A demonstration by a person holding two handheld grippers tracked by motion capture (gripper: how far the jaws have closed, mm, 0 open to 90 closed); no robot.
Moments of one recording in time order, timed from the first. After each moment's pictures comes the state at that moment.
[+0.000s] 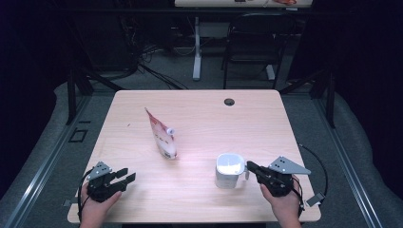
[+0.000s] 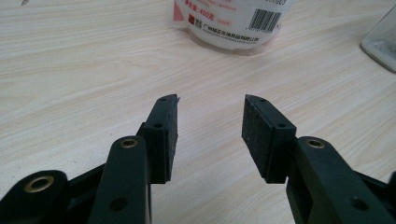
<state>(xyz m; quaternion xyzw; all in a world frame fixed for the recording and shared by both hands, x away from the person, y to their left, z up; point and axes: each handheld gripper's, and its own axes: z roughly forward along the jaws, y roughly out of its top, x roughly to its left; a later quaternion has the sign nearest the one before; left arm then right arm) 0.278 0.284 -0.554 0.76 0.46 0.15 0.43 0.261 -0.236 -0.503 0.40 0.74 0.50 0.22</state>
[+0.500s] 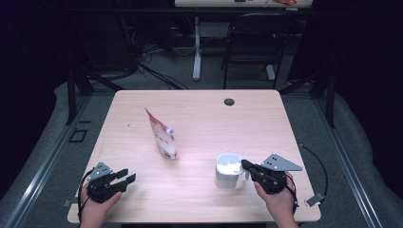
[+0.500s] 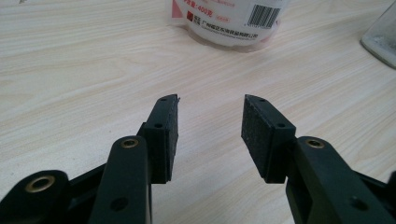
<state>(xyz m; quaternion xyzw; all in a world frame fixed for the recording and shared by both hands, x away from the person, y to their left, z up) 0.276 0.283 -0.554 0.76 0.46 0.16 0.43 0.269 -0.221 -0.501 0.39 0.75 0.49 0.22</state>
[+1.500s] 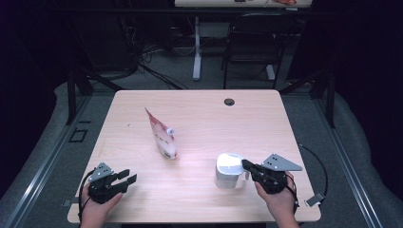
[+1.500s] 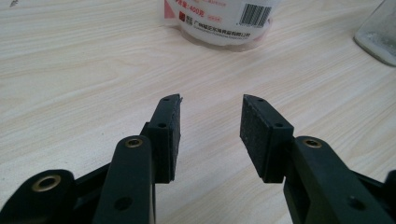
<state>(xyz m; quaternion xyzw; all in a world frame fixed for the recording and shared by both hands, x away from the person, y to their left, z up) 0.275 0.280 -0.554 0.77 0.45 0.15 0.43 0.269 -0.222 -0.501 0.39 0.75 0.49 0.22</state>
